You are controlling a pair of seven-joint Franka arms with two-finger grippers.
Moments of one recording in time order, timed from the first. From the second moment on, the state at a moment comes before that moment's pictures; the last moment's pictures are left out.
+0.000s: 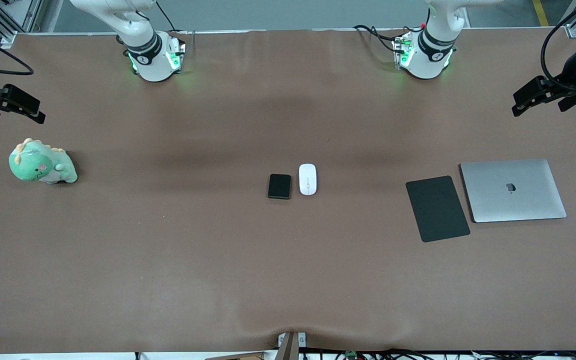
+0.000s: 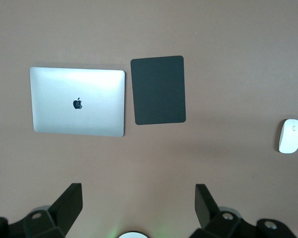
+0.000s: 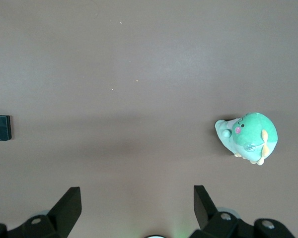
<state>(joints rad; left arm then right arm) 0.00 -0.10 -0.07 -1.61 0.01 1.49 -0.16 0.00 -0.04 -0.02 -1.53 0.01 1.45 0.04</state>
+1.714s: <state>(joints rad) -0.13 0.15 -0.37 -1.82 0.03 1.93 -0.47 0.01 -0.03 -0.02 -1.53 0.01 1.45 0.04</state>
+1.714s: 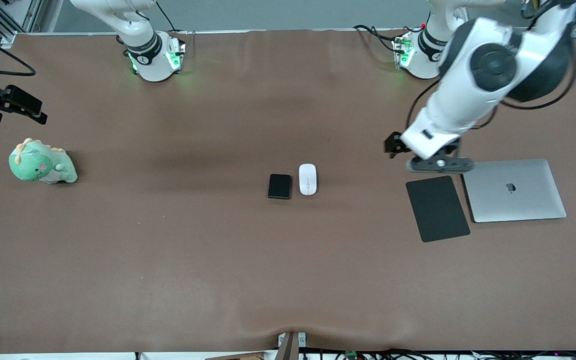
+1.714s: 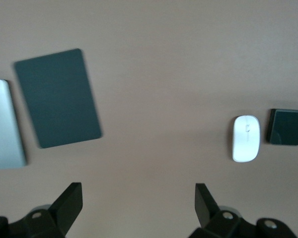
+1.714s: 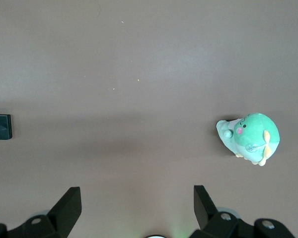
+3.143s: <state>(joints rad) -0.45 0.73 -0.36 -1.66 0.18 2.29 -0.90 0.24 0.36 -0.01 -1.54 0.17 1.76 0.04</state>
